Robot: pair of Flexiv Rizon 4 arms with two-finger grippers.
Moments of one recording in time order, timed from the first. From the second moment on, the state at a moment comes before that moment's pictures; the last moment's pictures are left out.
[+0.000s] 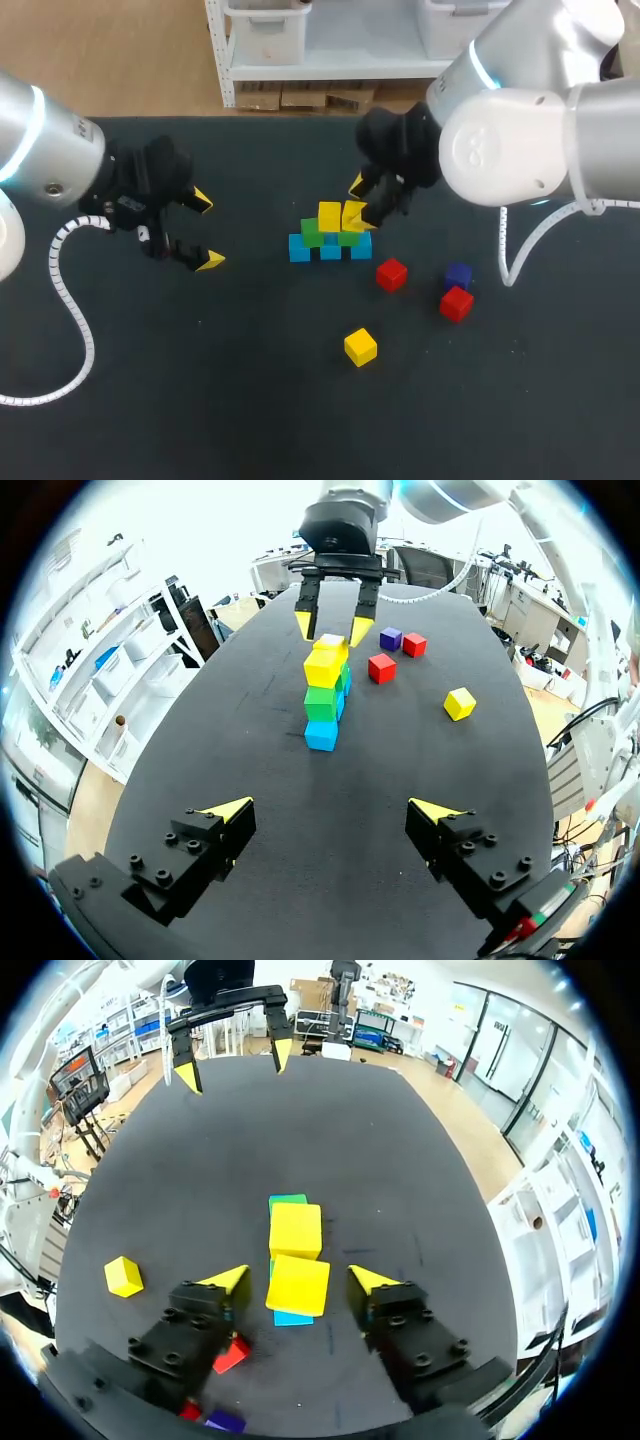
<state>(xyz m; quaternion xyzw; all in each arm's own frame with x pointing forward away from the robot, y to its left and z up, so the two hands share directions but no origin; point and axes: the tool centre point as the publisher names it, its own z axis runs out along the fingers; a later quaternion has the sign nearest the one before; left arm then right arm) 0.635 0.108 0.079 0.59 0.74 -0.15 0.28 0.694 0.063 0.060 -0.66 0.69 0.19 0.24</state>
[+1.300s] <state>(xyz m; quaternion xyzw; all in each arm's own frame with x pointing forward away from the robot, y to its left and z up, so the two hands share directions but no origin) 0.635 0.108 0.079 0.59 0.74 -0.15 0.28 0.687 0.031 0.050 -0.66 0.70 0.18 0.24</state>
